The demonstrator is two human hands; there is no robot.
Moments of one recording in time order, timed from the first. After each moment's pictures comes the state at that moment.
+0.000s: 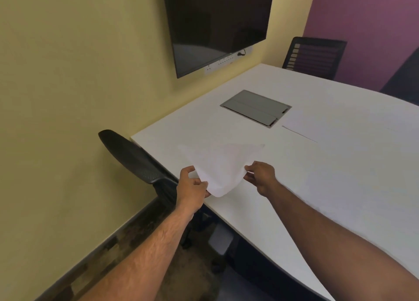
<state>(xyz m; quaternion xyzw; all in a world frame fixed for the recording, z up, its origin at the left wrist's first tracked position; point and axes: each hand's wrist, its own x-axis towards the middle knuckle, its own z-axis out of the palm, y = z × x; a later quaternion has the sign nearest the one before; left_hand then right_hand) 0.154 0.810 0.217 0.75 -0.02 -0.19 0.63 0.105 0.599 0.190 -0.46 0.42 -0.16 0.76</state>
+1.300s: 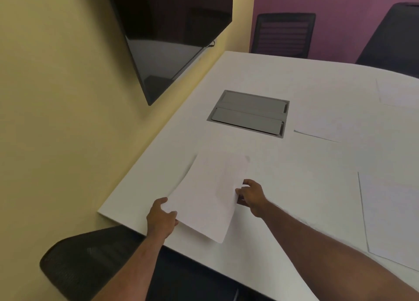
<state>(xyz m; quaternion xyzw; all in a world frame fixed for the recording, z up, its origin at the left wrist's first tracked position) 0.560 0.782 0.101 0.85 -0.05 -0.28 0.45 0.395 0.566 0.083 -0.44 0.51 -0.17 0.72</state>
